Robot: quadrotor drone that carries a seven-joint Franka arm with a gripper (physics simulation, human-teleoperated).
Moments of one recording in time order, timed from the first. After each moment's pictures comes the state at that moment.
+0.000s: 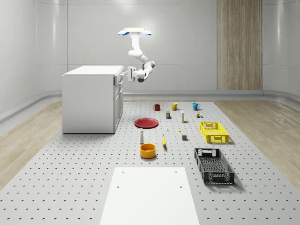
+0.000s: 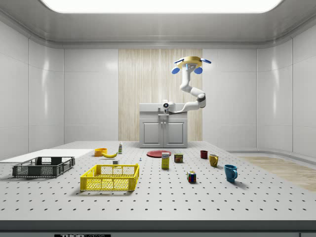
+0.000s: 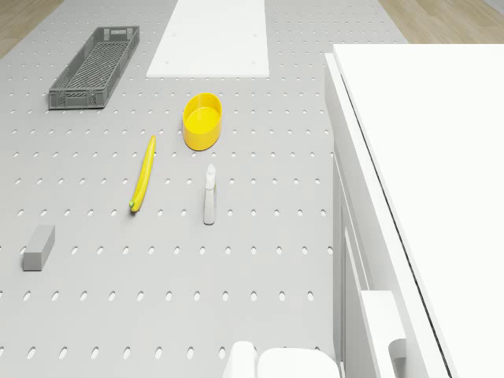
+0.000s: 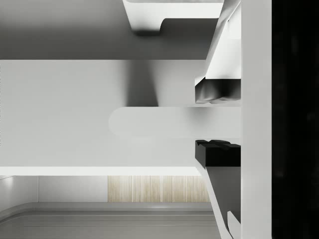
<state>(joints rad) 0.70 -1.08 -0.65 -2.59 1.02 1.95 0.74</state>
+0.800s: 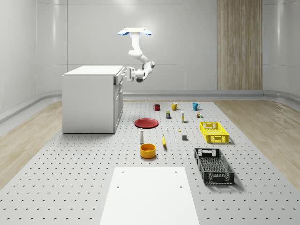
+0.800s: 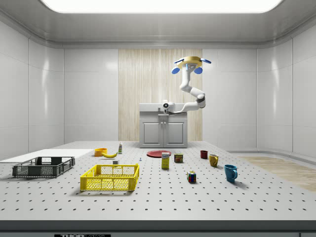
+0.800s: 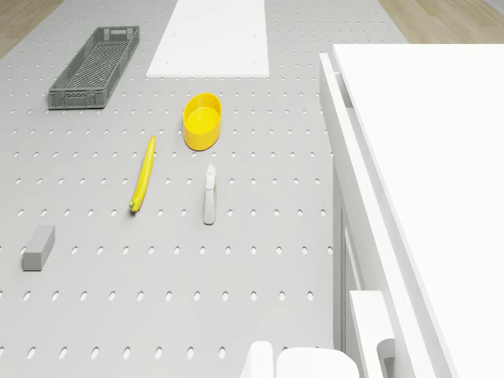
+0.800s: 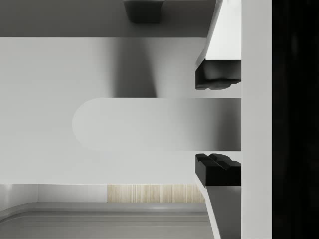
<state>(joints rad) 0.72 -1.06 -0.61 -2.61 1.07 1.99 0.72</state>
